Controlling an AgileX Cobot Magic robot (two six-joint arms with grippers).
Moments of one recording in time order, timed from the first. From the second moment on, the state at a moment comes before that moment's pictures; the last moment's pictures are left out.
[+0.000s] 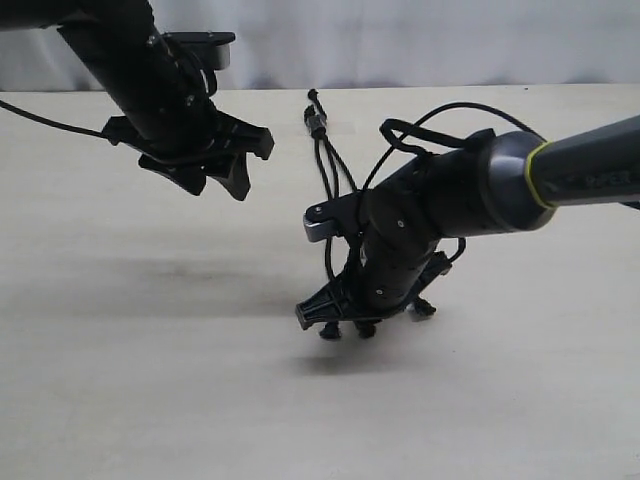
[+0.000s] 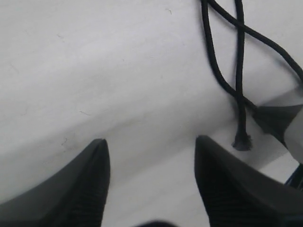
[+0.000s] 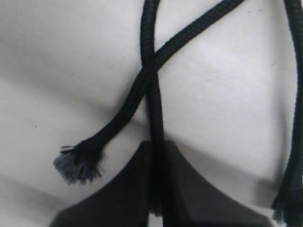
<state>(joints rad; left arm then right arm) -0.28 1.87 -1.43 -0.24 0.98 0.00 0.63 1.97 -1.09 -0.09 0.58 0.35</state>
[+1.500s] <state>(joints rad) -0.30 1.86 -1.09 -0.32 0.60 0.00 0.42 1.99 -1.06 0.44 0.66 -0.28</state>
